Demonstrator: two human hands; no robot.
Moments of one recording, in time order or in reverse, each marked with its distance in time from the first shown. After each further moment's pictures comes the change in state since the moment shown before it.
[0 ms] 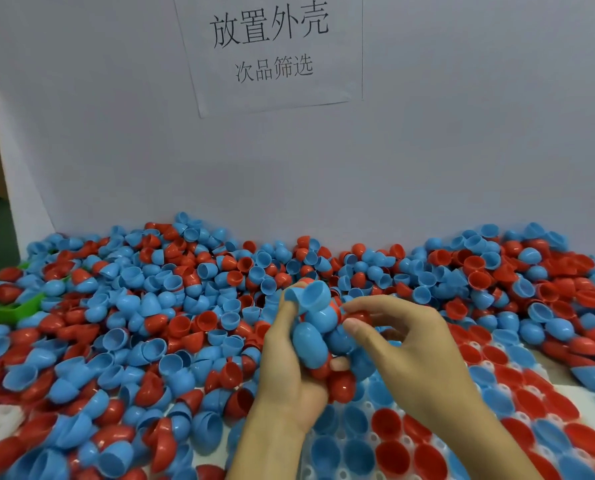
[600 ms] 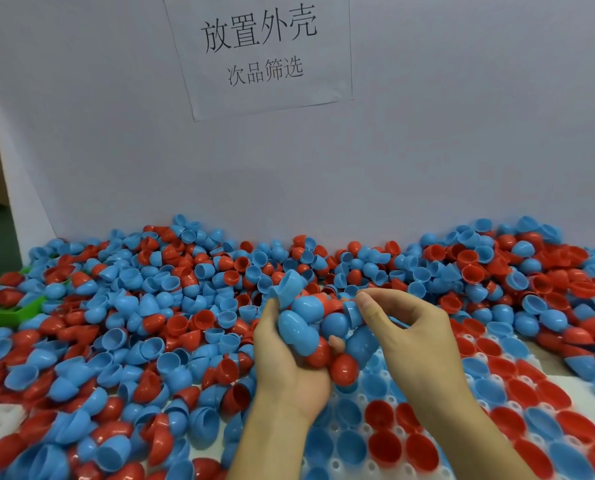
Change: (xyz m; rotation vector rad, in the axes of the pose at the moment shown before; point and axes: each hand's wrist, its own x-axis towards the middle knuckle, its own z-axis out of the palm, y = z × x) left_hand 0.008 -0.007 -0.002 -0.095 0.069 -0.039; right_hand -0.001 0.010 0.004 0.359 0.199 0.222
